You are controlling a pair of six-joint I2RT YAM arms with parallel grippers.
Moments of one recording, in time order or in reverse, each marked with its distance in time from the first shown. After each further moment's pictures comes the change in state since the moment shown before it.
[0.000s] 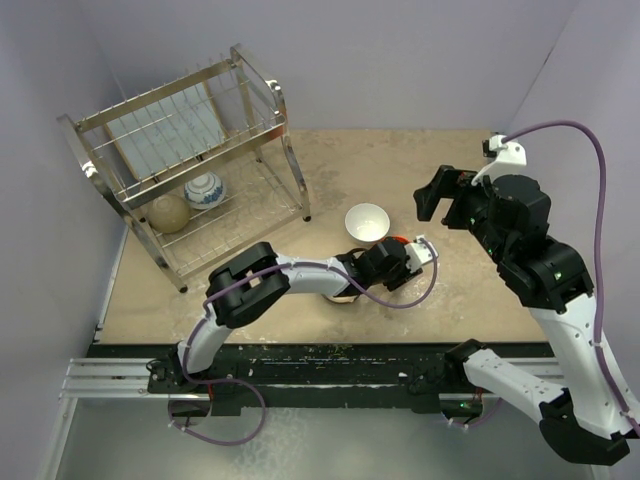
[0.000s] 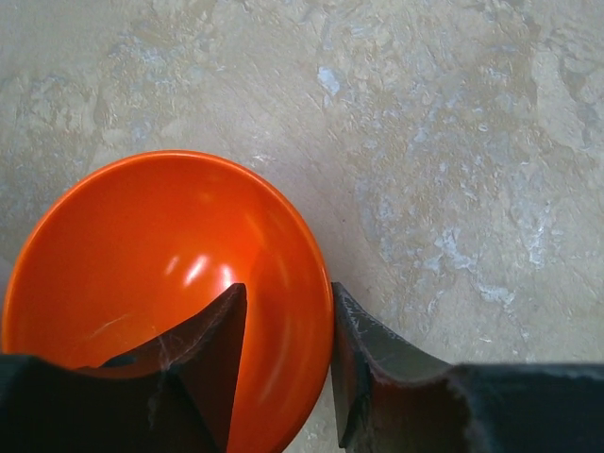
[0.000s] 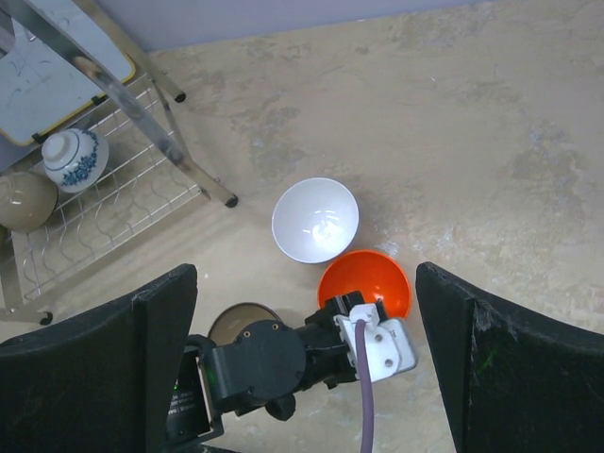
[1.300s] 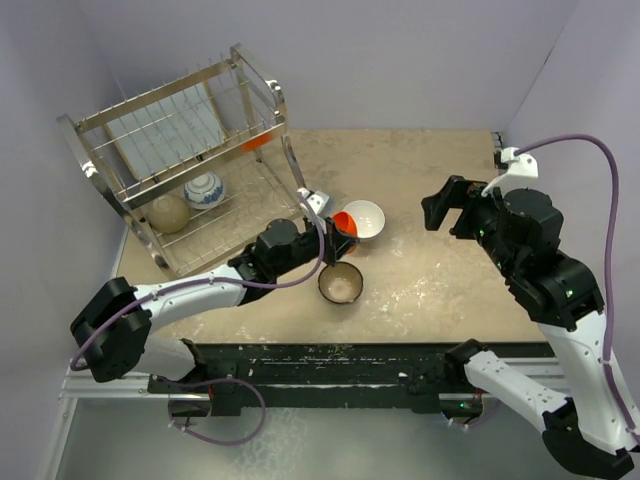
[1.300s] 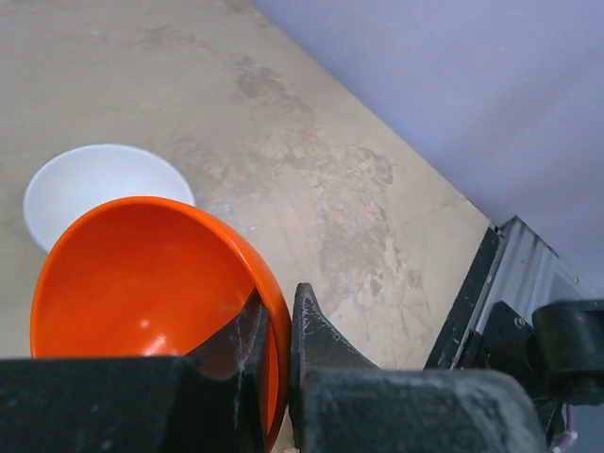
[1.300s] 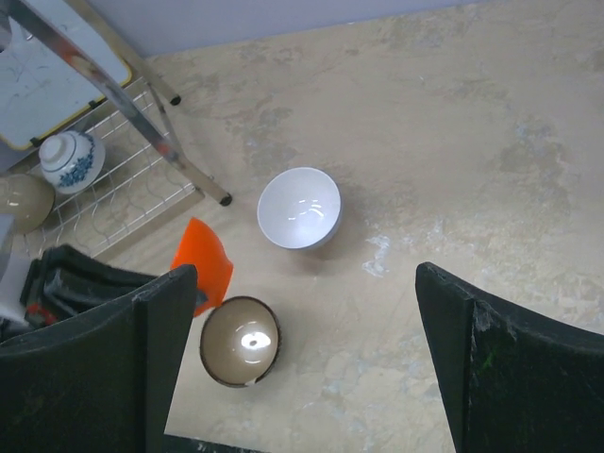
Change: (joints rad) left arm 0.183 -0.774 -0.600 0.278 0.135 -0.494; right arm 0.000 -0.060 -0.028 -0.023 0.033 0.002
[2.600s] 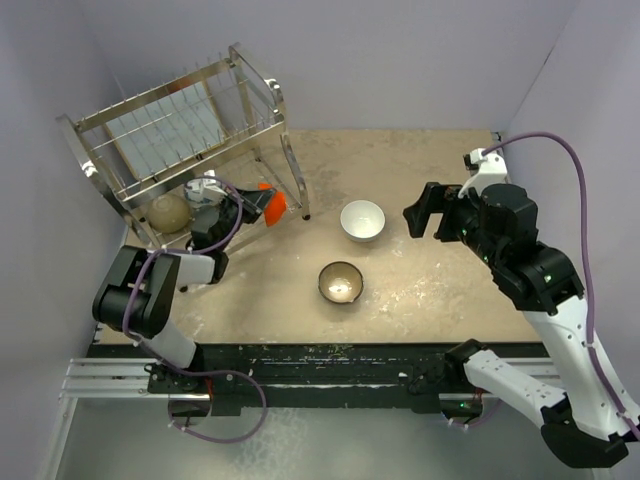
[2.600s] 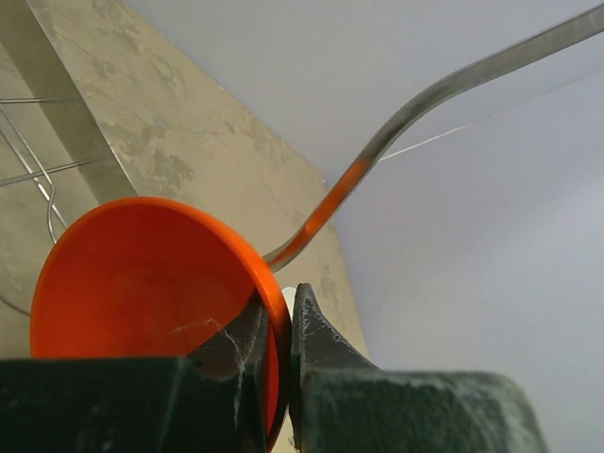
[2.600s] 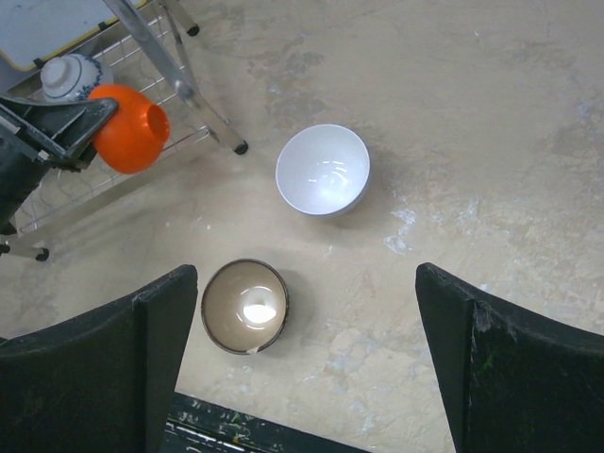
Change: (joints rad) left arm 0.708 0.219 -0.263 0.623 0.158 -0.707; right arm 0.000 0.024 -0.068 0.019 -0.151 -0.033
